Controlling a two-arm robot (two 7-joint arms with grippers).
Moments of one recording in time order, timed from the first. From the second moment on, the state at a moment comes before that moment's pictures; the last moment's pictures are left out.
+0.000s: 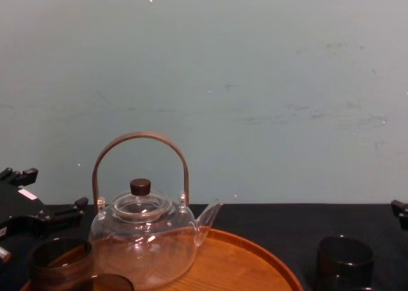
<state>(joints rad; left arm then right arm) -0.20 0.60 0.45 -1.41 -0.25 -0.12 0.03 0.20 0.60 -0.45 -1.41 0.25 -0.12 -0.03</state>
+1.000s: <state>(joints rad) -0.20 0.60 0.45 -1.41 -0.25 -0.12 0.03 -0.03 0.74 -0.36 -1.69 0.35 -0.07 0.15</state>
